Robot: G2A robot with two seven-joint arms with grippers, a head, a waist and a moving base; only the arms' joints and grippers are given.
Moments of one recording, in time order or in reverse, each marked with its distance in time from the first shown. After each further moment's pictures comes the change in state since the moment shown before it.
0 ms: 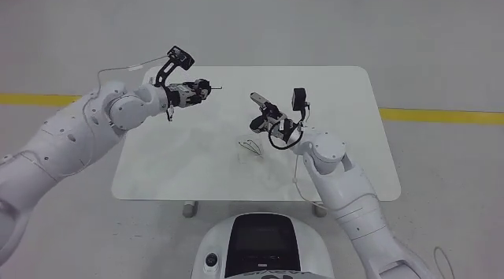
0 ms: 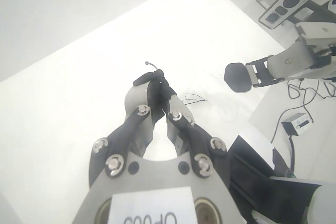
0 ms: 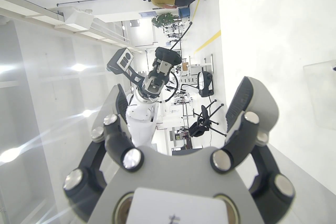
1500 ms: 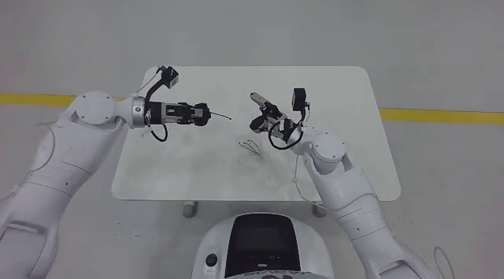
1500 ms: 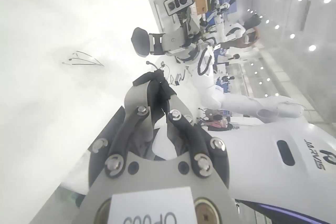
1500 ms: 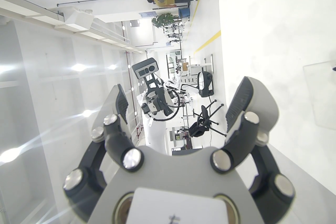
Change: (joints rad) left arm 0.413 -0.104 -0.685 0.122 -0.704 0.000 -0.864; right arm 0.000 0.000 0.000 0.000 0.000 0.000 0.000
